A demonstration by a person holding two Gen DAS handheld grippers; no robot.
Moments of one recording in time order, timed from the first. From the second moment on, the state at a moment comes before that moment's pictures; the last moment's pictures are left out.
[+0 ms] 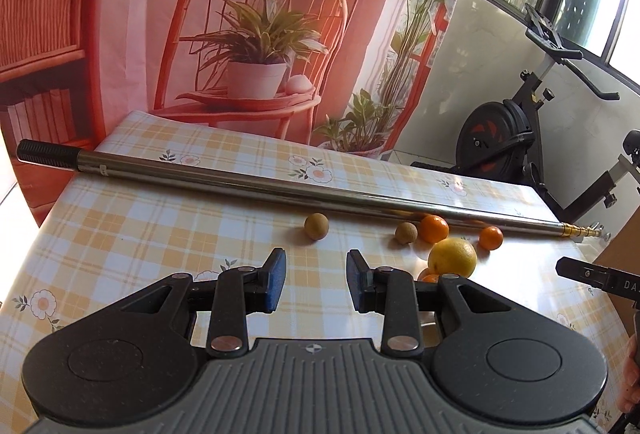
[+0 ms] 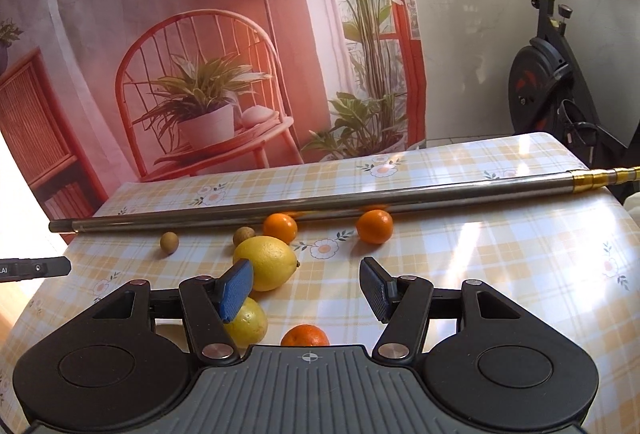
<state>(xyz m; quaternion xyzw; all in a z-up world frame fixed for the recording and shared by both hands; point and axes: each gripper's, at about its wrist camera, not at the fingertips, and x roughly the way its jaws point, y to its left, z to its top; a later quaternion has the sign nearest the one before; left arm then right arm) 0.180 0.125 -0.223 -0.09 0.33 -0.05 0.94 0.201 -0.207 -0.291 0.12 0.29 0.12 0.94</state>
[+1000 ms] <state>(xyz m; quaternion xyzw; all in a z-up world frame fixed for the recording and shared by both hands) 0.307 0.095 -0.286 -0.02 0.37 -0.07 0.93 0.230 -0.233 -0.330 0.16 0.31 0.07 0.93</state>
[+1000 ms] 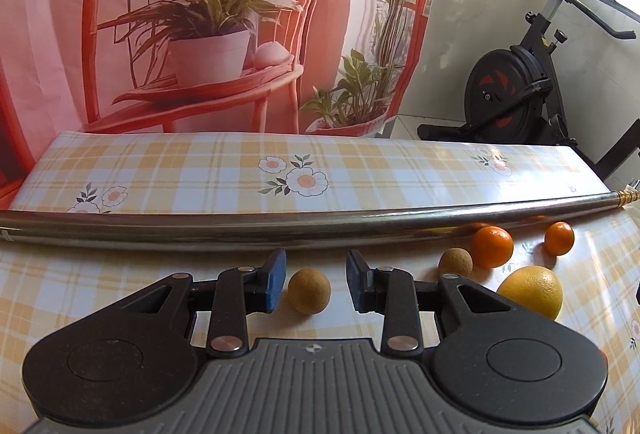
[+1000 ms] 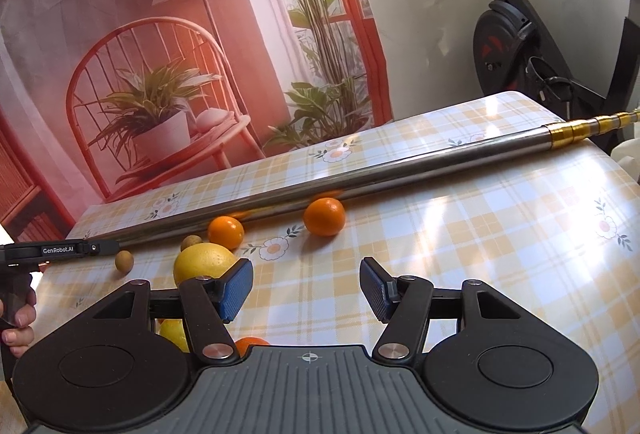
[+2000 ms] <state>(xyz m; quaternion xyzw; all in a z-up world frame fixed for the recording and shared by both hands) 0.285 0.076 -0.281 0.05 0.36 -0.11 0.92 0.242 -0.237 -0.351 0.17 0.32 0.07 0.93</state>
